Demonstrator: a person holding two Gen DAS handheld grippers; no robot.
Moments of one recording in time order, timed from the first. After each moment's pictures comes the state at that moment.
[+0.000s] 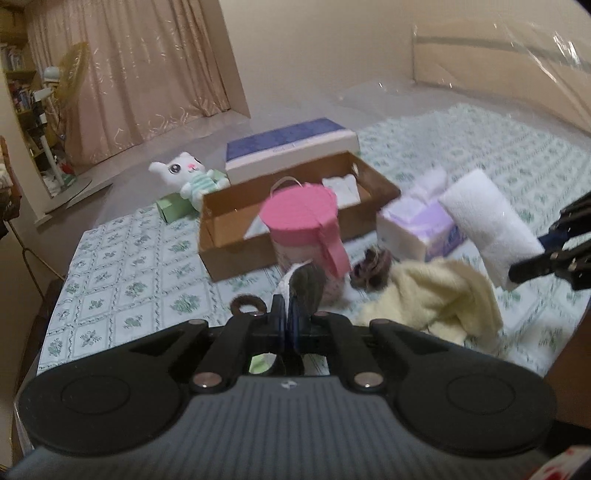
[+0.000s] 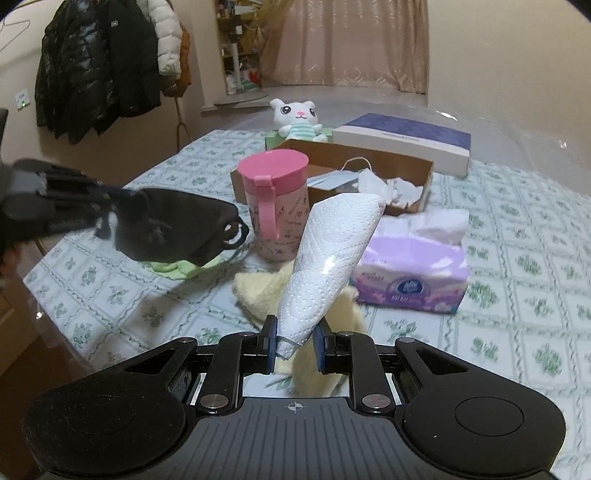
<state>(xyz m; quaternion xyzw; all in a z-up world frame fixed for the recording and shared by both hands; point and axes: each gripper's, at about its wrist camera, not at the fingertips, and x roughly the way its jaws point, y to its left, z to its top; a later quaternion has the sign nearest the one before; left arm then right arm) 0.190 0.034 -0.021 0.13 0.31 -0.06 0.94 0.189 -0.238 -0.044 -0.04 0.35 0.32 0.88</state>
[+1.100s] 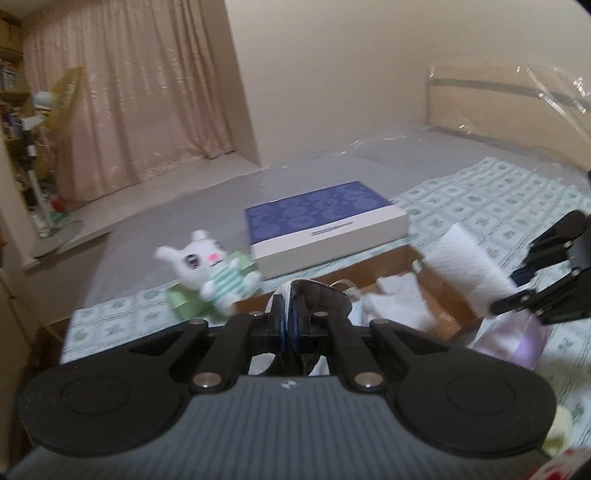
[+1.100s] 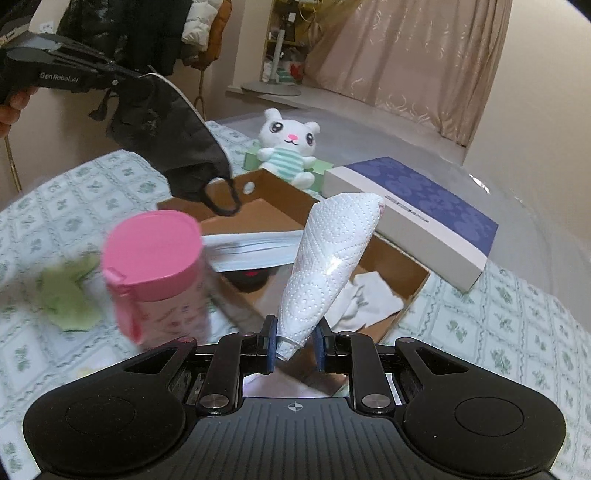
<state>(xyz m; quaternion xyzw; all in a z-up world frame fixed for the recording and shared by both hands) 0.389 0.084 0.037 0.11 0.25 -0.10 0.96 0.399 -0.200 -0.040 -0.19 0.30 0.36 0.86</state>
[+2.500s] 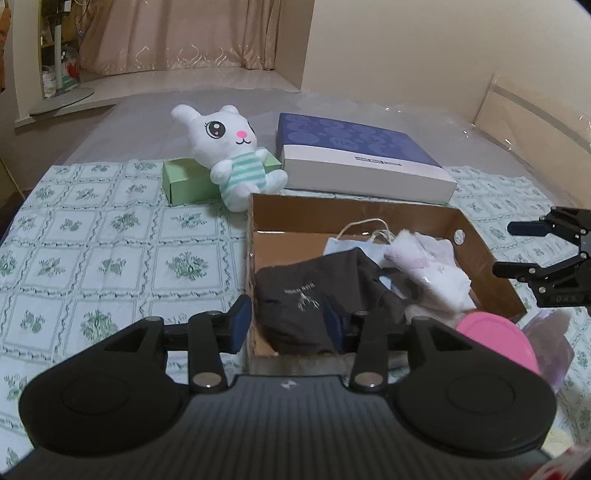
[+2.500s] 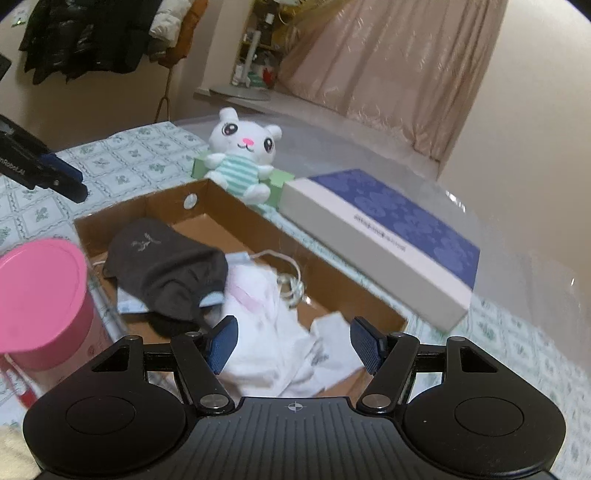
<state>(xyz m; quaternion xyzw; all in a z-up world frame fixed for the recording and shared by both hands) 0.433 0.153 -0.061 -0.05 0.36 -0.05 0.93 0.482 -0.158 -0.071 -0.22 0.27 0.31 0.88</state>
